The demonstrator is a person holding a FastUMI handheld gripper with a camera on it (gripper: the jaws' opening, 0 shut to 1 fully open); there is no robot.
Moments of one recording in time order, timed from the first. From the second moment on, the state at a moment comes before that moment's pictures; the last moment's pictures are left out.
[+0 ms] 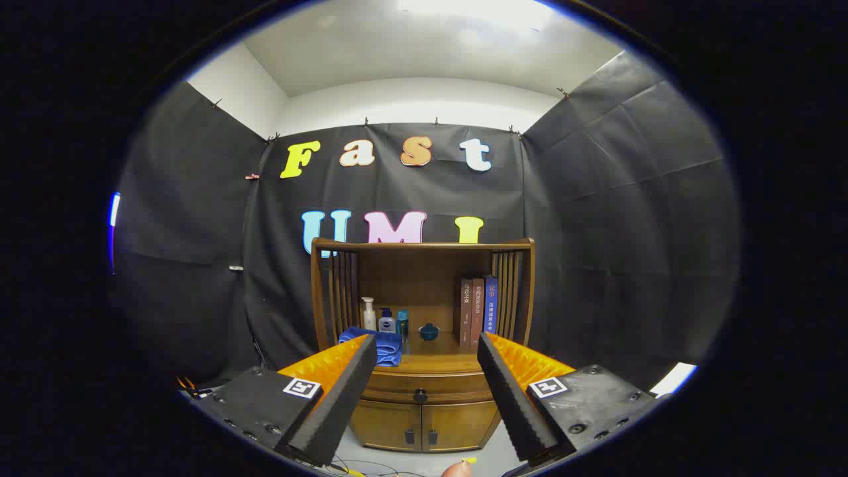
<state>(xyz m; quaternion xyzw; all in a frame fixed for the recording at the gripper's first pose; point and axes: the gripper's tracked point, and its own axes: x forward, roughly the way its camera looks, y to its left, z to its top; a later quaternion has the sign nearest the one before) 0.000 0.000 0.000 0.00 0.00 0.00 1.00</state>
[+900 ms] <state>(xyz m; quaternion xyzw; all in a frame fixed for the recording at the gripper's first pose) 0.005 0.003 -0.012 0.00 0.01 0.00 1.00</state>
